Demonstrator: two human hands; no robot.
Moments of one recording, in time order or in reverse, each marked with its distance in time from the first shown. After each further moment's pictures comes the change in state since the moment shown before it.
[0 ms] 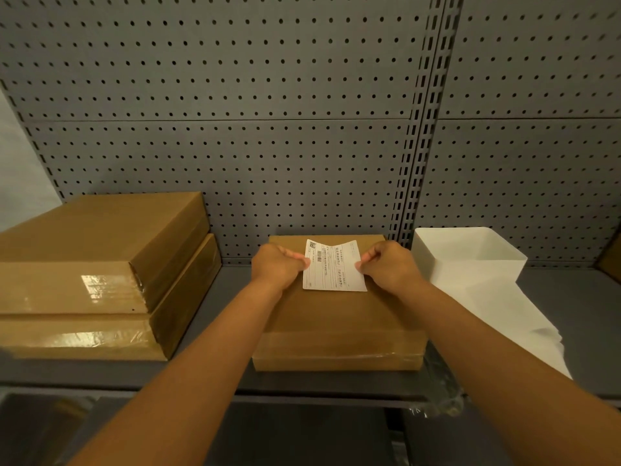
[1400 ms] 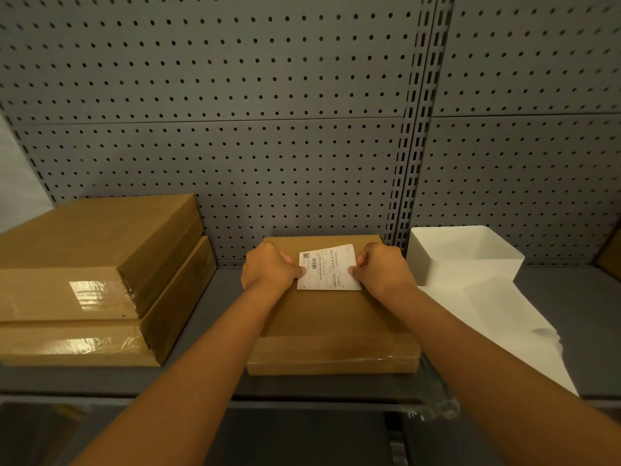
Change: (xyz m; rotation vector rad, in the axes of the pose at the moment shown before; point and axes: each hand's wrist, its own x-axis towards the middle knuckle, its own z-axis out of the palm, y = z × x) left_hand 0.007 0.000 0.003 0.381 0.088 0.124; right_hand -0.001 -0.002 0.006 -0.297 0.036 -0.063
